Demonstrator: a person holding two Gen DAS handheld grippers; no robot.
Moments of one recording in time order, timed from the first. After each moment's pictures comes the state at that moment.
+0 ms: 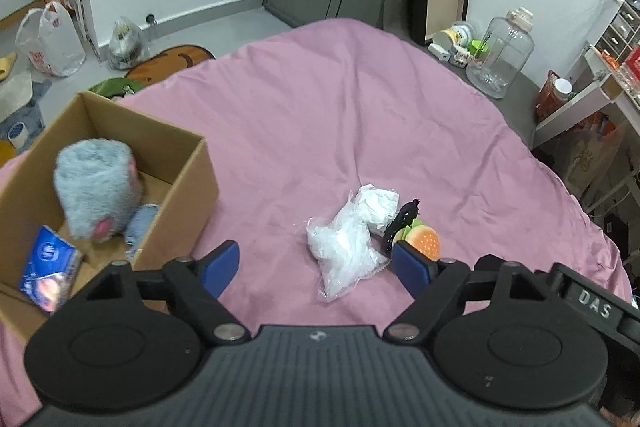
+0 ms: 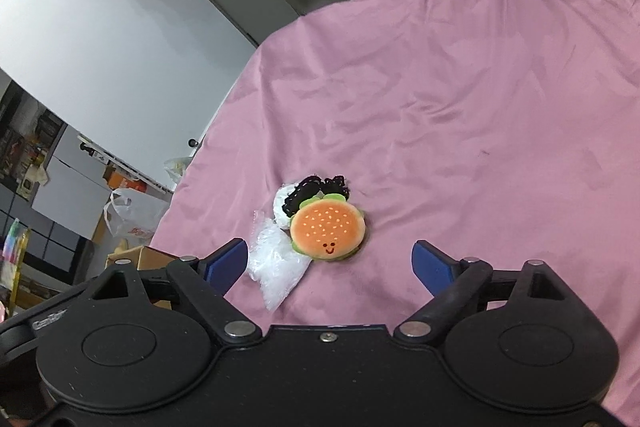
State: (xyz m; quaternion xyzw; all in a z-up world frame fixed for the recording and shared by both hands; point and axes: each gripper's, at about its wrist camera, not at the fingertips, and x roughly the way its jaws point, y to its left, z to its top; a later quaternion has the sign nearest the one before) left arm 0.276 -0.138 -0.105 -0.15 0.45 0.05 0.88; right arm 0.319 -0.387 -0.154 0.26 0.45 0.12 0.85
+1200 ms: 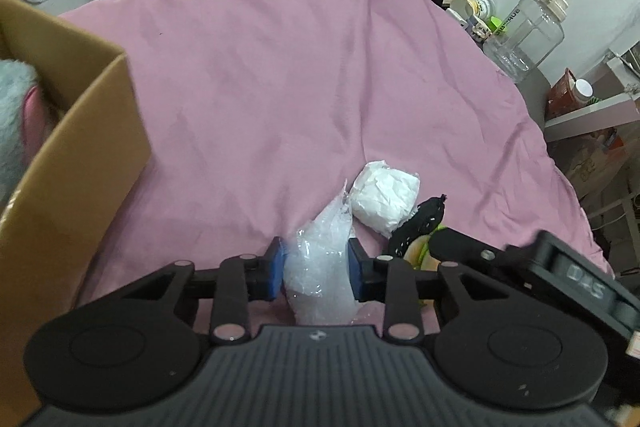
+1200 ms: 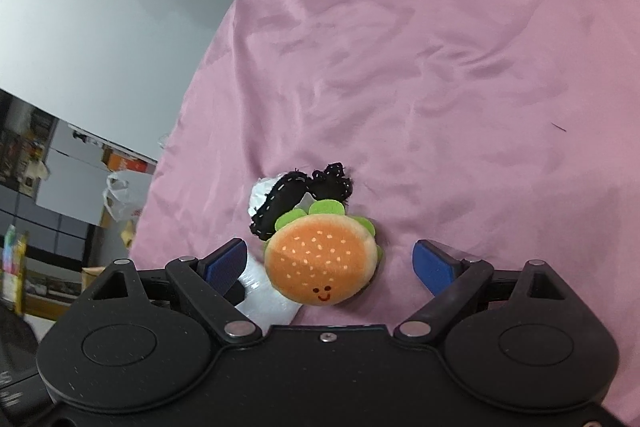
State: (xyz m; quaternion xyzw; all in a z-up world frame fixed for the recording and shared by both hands) left arm 0.326 -0.127 -0.180 -0.23 0.50 0.02 0.83; right arm 0.388 -0.363 -0.212 0.28 0.51 0.14 0.80
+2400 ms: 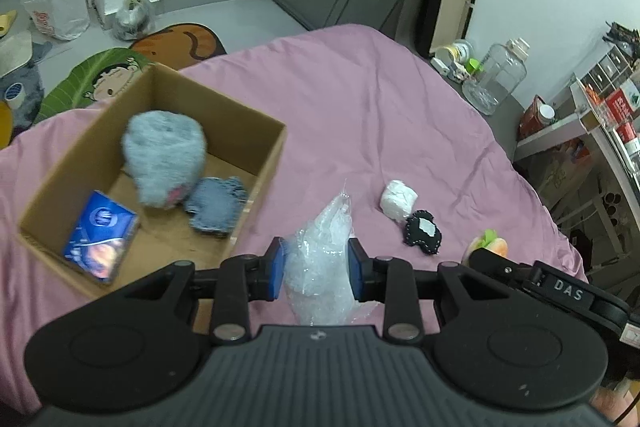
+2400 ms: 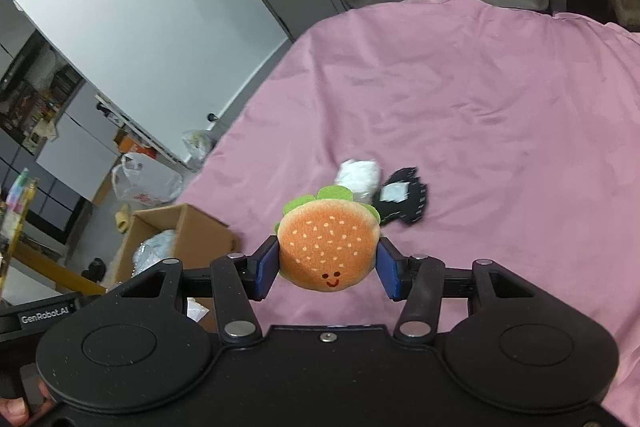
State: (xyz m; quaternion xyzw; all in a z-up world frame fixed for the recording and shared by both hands) left arm 0.220 -0.059 -0.077 -0.21 0.45 0.02 0.87; right arm 0.288 -0.341 -0.115 0.20 0.44 0.16 0.86
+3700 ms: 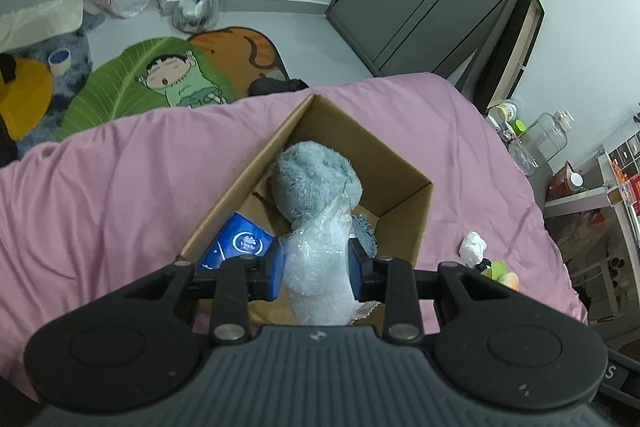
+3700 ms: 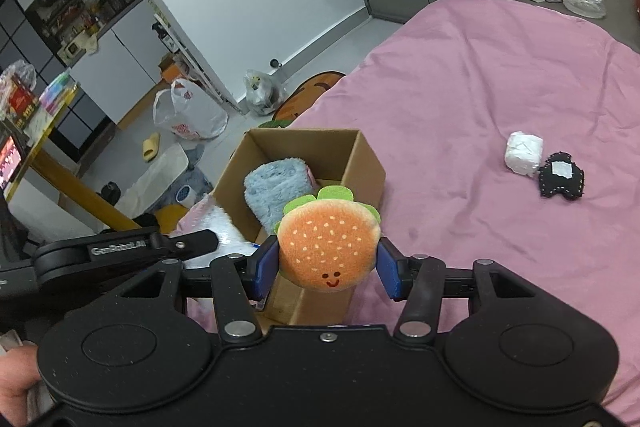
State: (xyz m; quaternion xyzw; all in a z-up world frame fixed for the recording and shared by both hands) left arm 0.185 0.076 -0.102 -0.29 0.43 0.07 0.85; right arm 0.243 -0.173 -0.078 0.10 0.46 0.23 0.86
